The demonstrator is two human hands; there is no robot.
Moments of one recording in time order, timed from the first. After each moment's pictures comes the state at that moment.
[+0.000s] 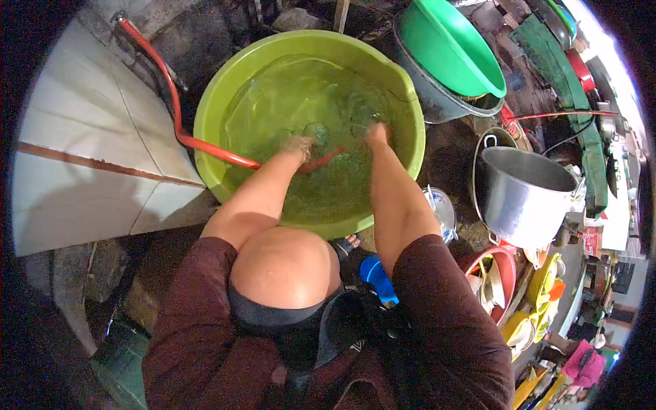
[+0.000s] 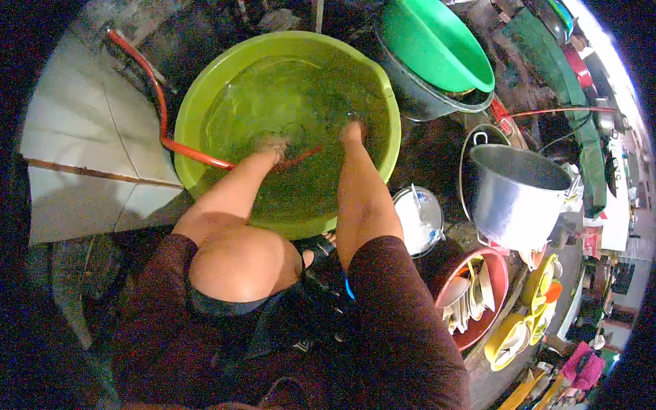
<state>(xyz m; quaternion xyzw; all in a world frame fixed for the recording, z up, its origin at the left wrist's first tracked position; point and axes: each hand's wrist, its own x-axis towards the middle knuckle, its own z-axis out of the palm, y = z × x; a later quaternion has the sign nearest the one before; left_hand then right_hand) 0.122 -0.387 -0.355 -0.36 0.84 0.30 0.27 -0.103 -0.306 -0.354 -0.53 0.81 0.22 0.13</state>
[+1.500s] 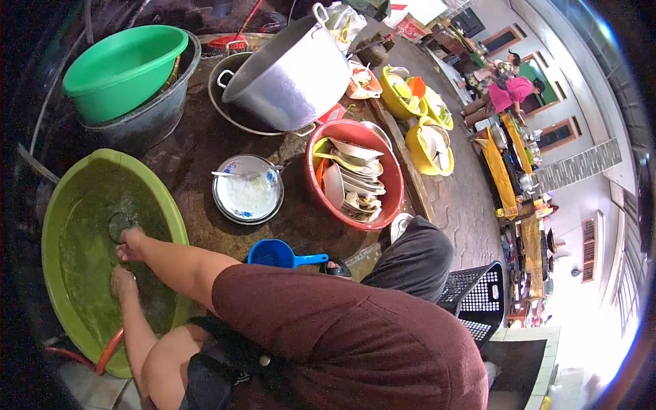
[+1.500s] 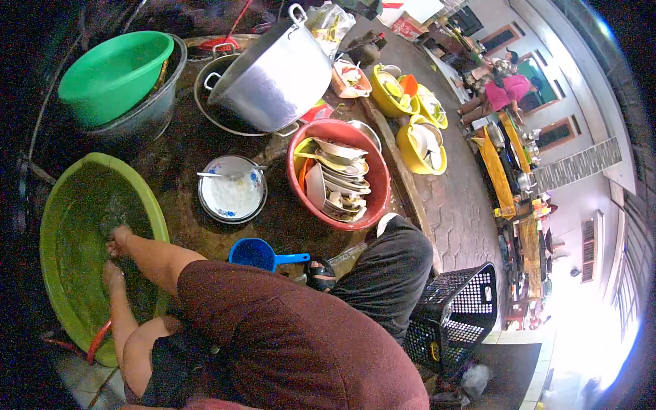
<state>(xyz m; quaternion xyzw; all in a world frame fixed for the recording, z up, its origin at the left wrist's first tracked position) 0.115 -0.367 -0.293 -0.39 0.88 0.08 0.25 0.006 -0.311 -0.346 0.21 0.26 -0.75 0.58</state>
